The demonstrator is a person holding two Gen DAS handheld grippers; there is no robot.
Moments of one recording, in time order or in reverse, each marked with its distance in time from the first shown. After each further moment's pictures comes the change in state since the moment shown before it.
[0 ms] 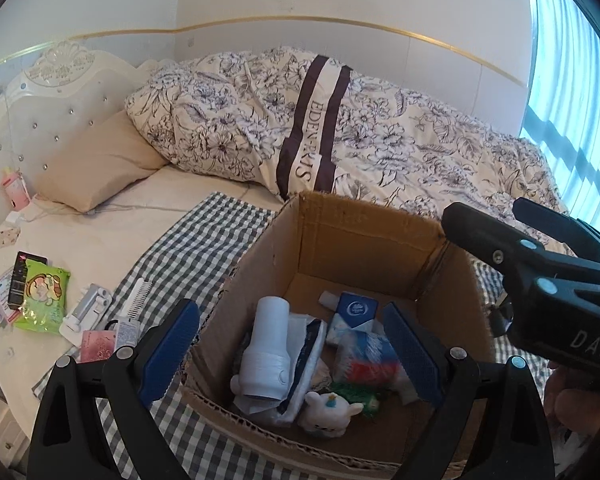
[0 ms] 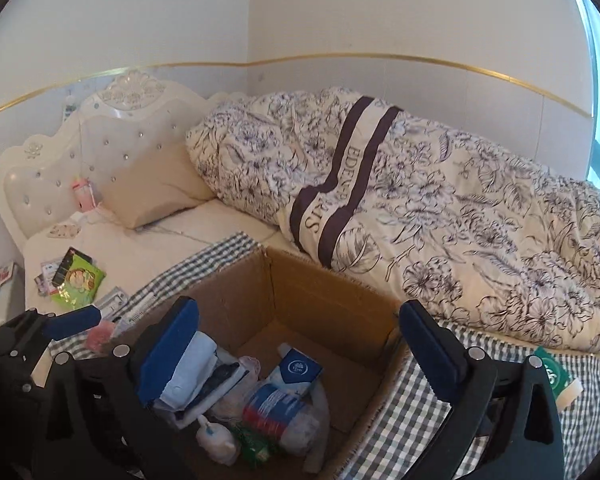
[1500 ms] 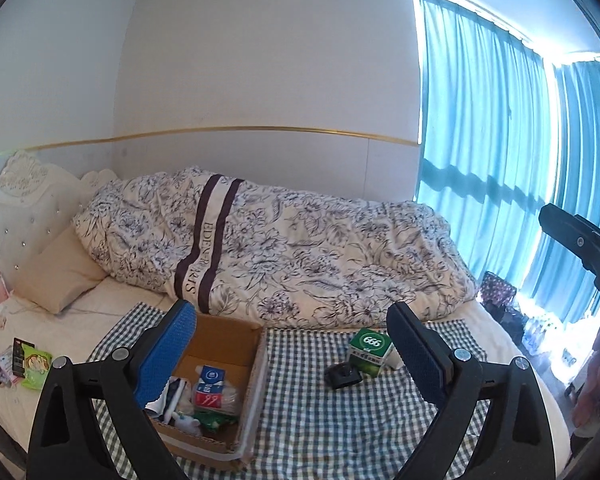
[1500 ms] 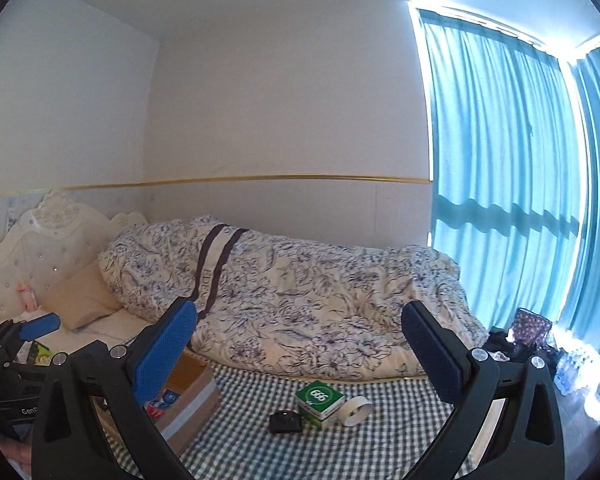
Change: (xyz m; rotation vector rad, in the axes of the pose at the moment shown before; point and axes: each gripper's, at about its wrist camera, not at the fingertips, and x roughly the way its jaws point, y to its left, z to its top) left arm -0.234 -0.189 0.035 0.141 -0.301 -0.200; right arm -0.364 -0.155 0.013 0.138 -0.343 -0.378
